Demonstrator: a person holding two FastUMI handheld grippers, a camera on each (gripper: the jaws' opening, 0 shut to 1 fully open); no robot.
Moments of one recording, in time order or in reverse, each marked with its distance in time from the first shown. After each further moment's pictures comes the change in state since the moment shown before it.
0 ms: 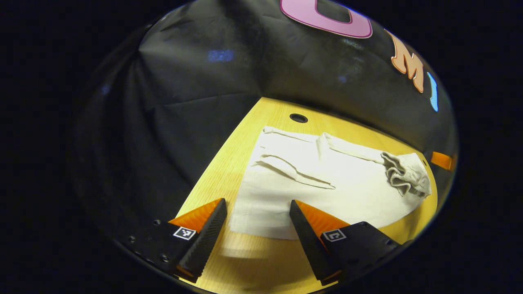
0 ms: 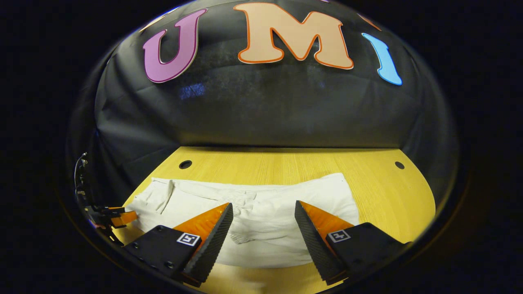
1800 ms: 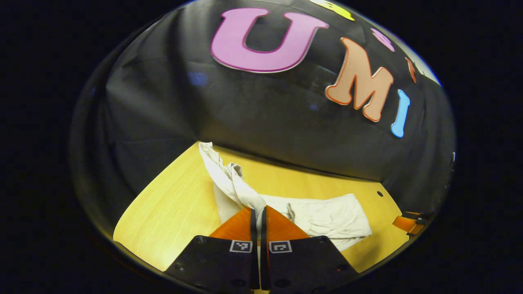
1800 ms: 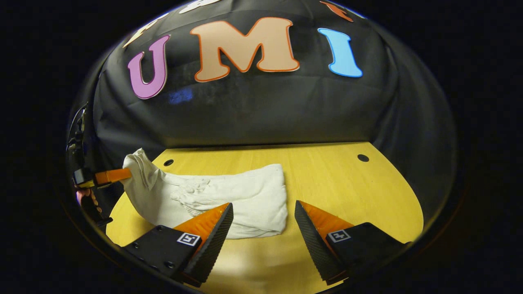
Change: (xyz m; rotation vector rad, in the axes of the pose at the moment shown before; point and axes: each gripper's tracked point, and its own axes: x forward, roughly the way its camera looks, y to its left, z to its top) left arm -0.073 -0.235 0.124 -0.041 -0.269 -0.267; right arm -0.093 -0.161 -0.010 0.045 -0.018 -0.062
